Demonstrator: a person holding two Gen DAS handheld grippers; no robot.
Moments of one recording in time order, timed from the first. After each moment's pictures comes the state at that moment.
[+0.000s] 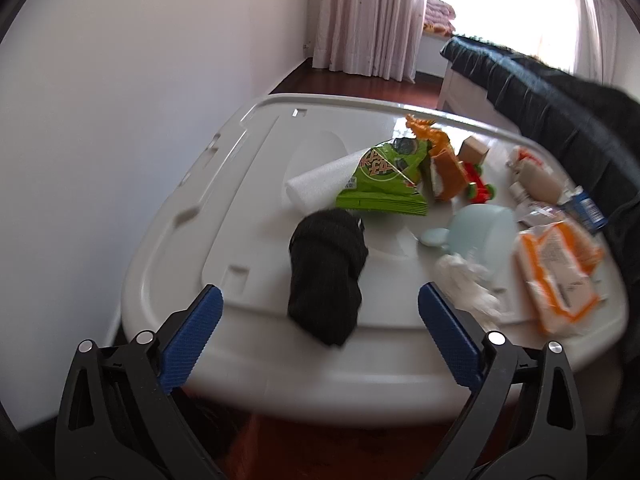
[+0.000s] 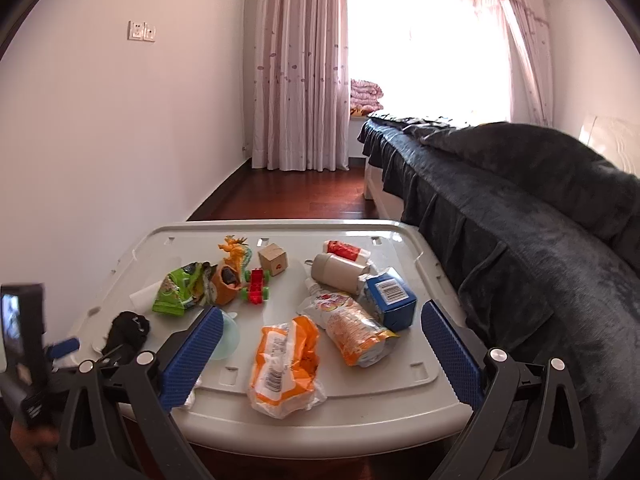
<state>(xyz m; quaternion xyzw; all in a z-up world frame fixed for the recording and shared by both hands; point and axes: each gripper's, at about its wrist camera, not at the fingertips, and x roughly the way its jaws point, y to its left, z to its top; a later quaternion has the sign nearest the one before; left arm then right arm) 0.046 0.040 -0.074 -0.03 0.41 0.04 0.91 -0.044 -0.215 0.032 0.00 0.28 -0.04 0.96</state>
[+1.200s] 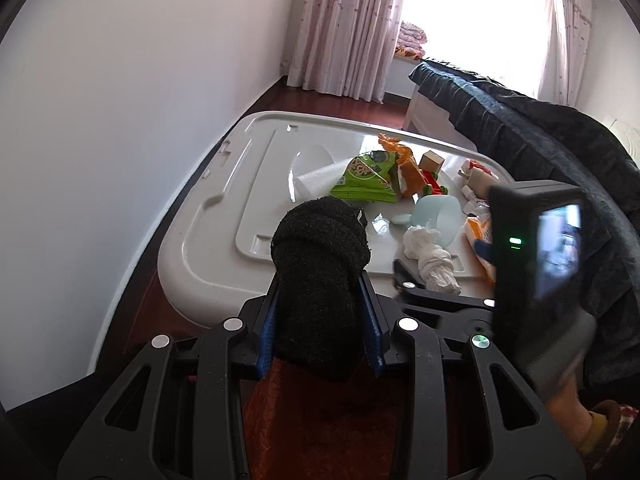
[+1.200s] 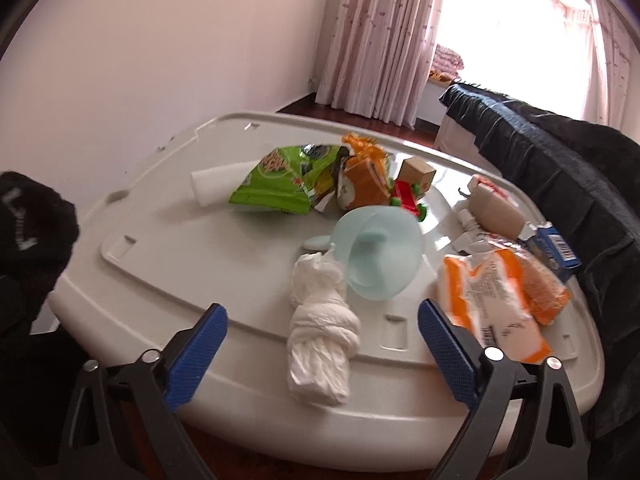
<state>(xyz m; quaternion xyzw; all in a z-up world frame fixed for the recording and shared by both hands) -0.041 0.079 -0.035 -0.07 0.38 -0.03 0.92 0.008 -0.060 -0.094 -0.09 0.39 0.05 0.92</state>
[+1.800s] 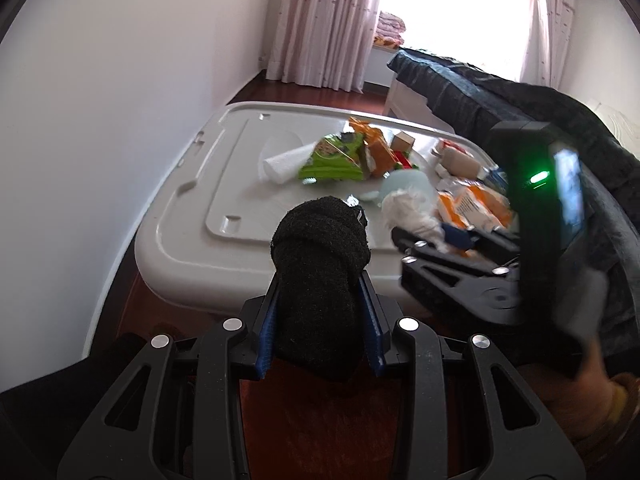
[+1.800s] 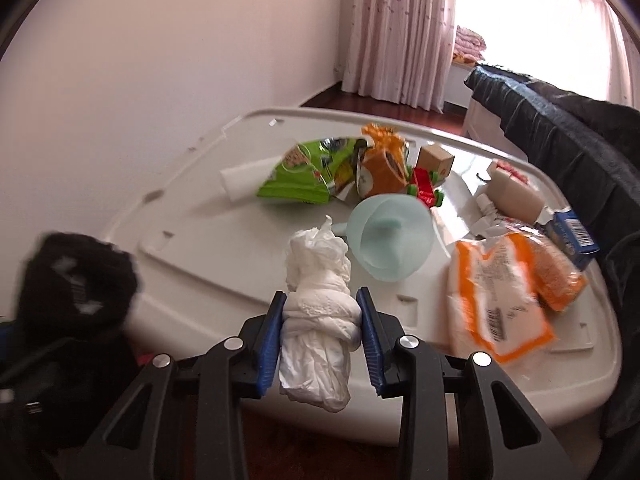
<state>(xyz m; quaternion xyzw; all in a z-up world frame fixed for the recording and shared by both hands) -0.058 0.054 -0.039 -0.06 0.39 -0.06 0.92 -0.020 -0.083 -0.062 -0.05 0.40 0.11 0.91</state>
